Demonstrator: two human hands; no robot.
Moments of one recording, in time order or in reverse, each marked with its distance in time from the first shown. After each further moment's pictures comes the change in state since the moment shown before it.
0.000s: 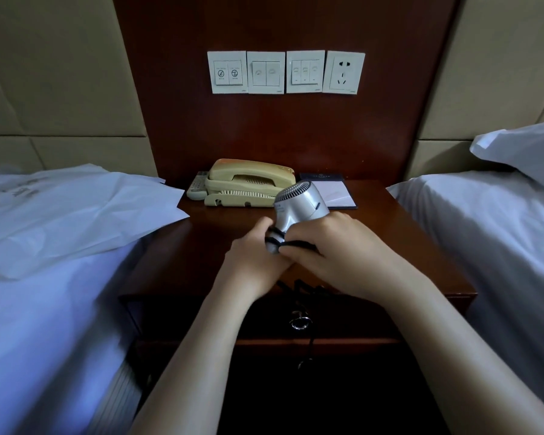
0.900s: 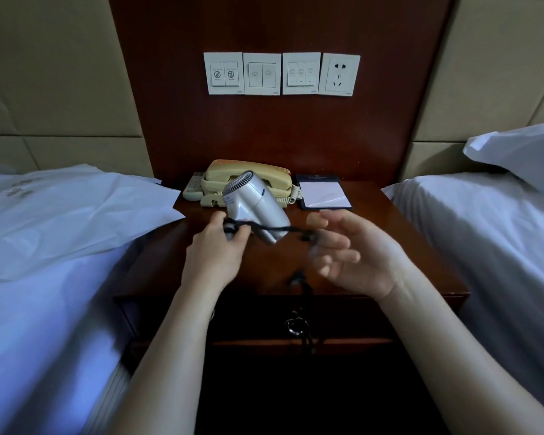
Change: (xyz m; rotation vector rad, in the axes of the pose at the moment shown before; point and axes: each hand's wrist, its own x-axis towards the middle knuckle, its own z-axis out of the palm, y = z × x) left_hand 0.022 -0.034 -0.019 0.094 0.307 -0.002; right_hand -0.001 0.034 0.010 2.046 -0.253 0.511
